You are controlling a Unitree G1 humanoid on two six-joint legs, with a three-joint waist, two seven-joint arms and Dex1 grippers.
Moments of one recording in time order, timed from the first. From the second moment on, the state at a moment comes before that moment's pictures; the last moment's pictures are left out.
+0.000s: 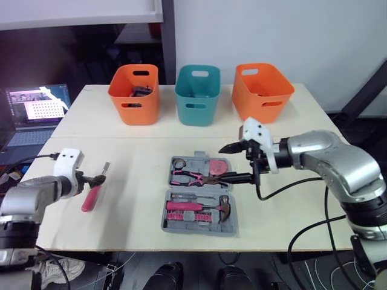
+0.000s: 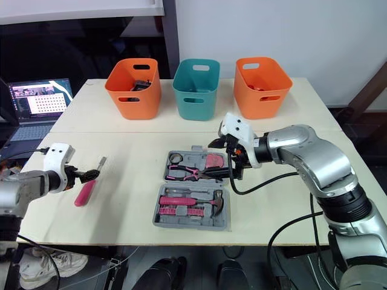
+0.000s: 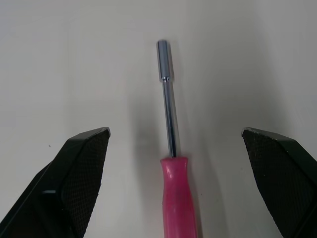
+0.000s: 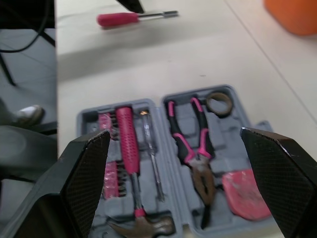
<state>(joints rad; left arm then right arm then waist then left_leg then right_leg) -0.42 0.82 0.13 0.27 -0.33 0.92 -0.52 -0.70 -0.85 0.16 -0.37 0.52 0.94 1.01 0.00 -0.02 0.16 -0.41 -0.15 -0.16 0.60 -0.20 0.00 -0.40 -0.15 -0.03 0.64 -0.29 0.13</state>
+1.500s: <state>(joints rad) -0.55 0.78 -0.04 0.27 -0.19 0.81 -0.69 -0.69 -0.91 0.14 -0.42 0.52 1.00 0.93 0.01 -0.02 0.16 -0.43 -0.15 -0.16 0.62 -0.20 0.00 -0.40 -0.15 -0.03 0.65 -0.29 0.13</state>
